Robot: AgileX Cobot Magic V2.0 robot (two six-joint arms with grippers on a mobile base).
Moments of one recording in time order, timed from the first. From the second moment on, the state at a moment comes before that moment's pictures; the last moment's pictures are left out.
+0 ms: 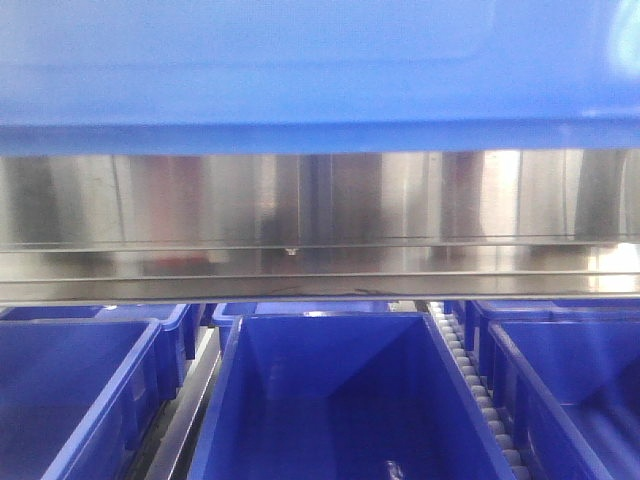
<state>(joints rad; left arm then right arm) -0.86 1.22 -1.48 0.76 1.24 -0.94 1.11 1.24 -1.46 -0.72 1.24 0.93</state>
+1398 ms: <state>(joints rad) -0.84 1.24 -1.48 0.77 1.19 -0.94 1.06 1.26 -1.45 -0.73 1.19 0.93</state>
